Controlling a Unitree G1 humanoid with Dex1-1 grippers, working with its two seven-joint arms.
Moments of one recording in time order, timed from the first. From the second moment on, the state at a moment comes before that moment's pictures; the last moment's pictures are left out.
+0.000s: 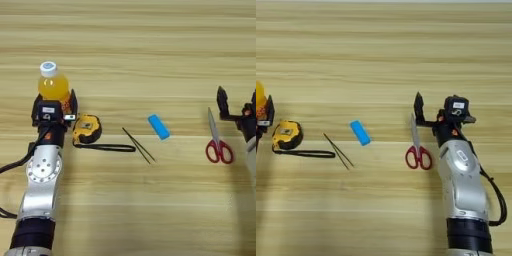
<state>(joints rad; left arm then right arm) -0.10 0.14 0.14 0.26 0.04 -0.34 0.05 -0.12 -0.12 -0.17 0.00 0.20 0.06 0.12</state>
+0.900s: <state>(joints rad) -0.18 0.16 0.19 0.60 0.04 -0.42 0.13 -0.12 -0.09 -0.12 -0.01 0.20 0.05 0.12</state>
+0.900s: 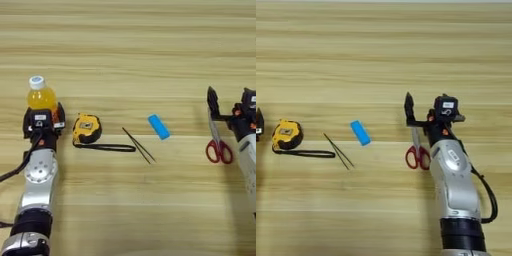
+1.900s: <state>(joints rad) -0.25 0.15 0.18 0.81 0.04 -0.55 0.21 -0.12 -0.08 -0.12 -0.02 0.20 0.06 0.12</state>
